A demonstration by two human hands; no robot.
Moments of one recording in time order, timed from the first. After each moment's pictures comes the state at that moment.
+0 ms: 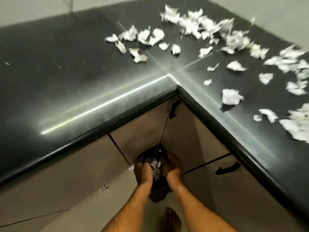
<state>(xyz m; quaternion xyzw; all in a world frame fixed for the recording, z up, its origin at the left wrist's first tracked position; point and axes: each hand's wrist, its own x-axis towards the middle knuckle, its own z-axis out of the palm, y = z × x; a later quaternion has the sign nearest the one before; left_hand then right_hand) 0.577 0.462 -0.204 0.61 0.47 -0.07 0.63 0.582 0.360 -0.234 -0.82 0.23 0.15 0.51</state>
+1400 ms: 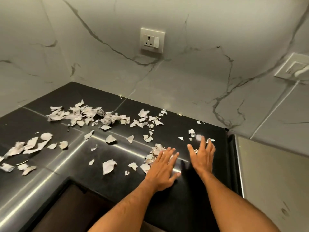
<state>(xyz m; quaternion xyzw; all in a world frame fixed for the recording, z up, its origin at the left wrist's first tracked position) 0.651 0.133 0.044 0.83 -0.53 0.01 0.17 0.586 -0.064 0.063 -0.86 0.41 -0.20 0.22</state>
